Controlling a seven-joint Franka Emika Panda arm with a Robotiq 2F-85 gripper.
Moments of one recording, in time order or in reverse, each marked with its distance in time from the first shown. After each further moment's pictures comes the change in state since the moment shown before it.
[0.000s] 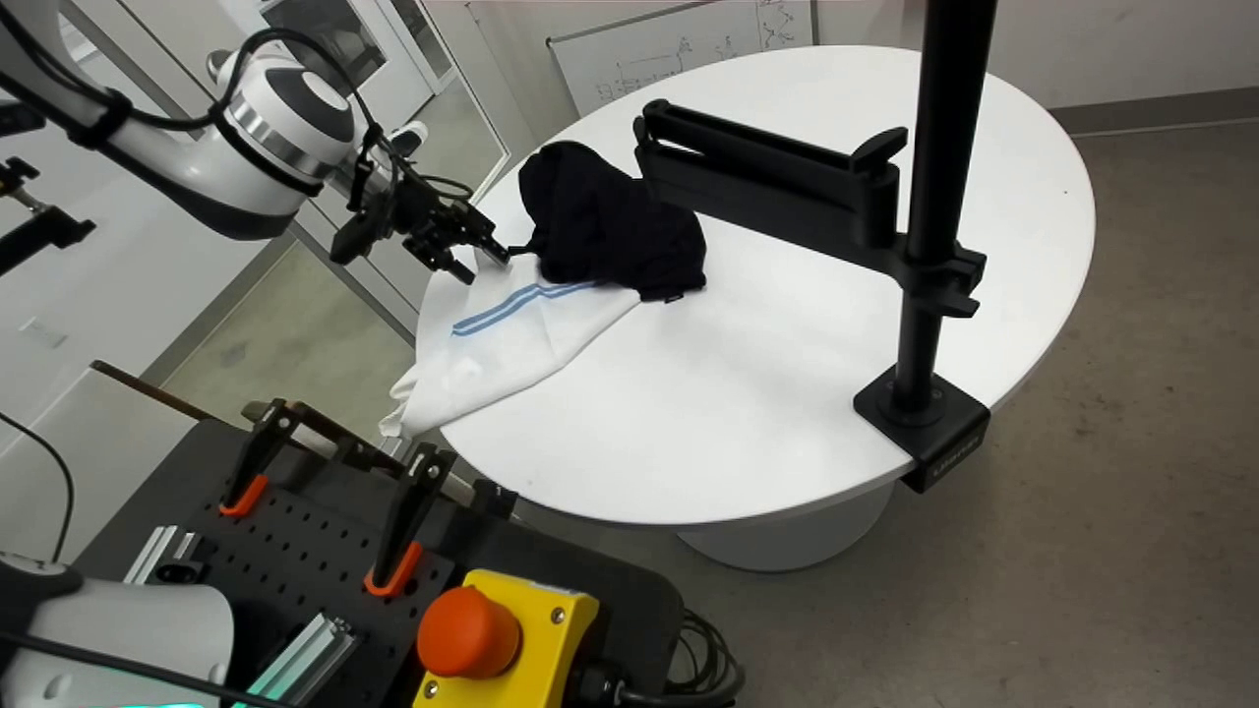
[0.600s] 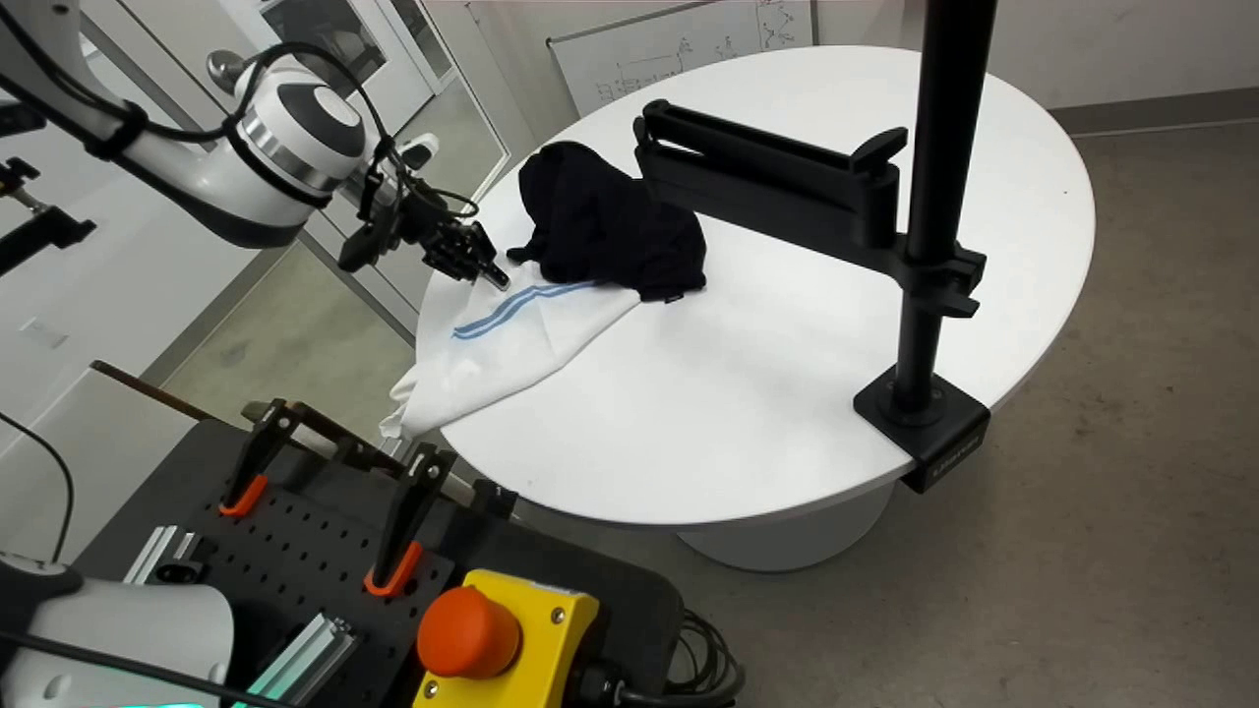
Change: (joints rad) arm 0.007 0.035 -0.008 0.011 0.072 -0.002 0.000
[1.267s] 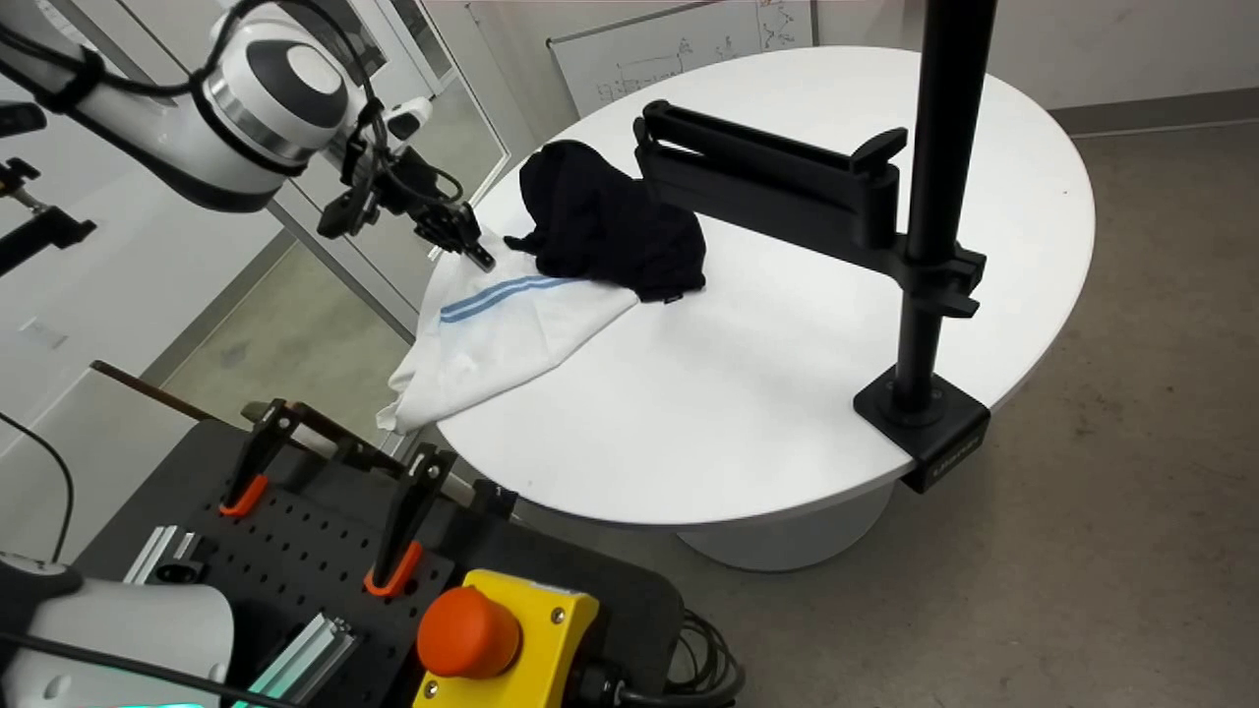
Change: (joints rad) arm -0.029 -0.128 0.002 -0.085 0.110 0.002 0.000
